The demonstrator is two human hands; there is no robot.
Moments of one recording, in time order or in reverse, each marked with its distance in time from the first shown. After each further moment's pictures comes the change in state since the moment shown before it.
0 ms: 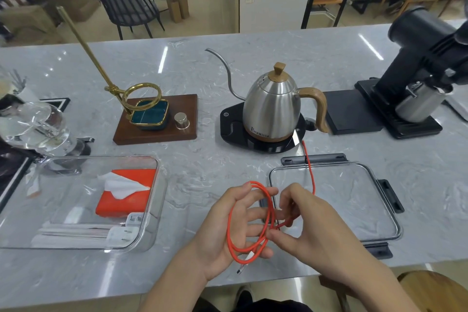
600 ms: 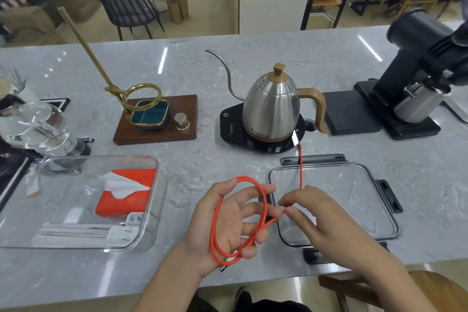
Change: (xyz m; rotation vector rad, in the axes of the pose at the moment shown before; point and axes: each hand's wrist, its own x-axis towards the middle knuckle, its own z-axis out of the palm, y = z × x) left_hand -0.005 0.002 -0.013 -0.144 -0.112 0.021; right_hand 0.003 0.039 -0.005 -0.089 -0.065 -0.055
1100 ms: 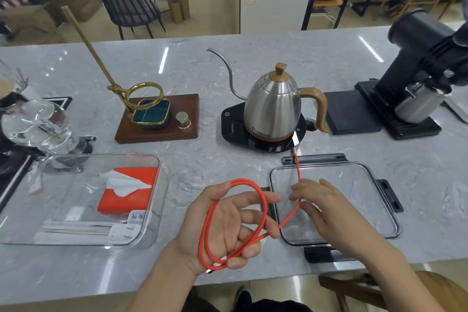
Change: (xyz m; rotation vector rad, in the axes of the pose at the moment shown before) left_hand -0.009 0.004 -0.006 -0.063 -0.290 -0.023; right_hand 0.002 0.037 0.006 -0.131 0.047 0.035
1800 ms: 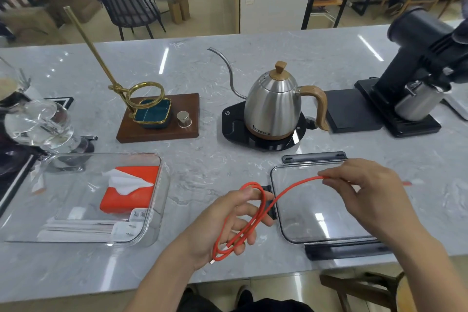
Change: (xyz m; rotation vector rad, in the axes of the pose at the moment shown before) left_hand 0.002 -0.001 0.014 0.519 0.495 0.002; right_hand 0.003 -0.021 -0.063 -0.120 0.372 -0.037
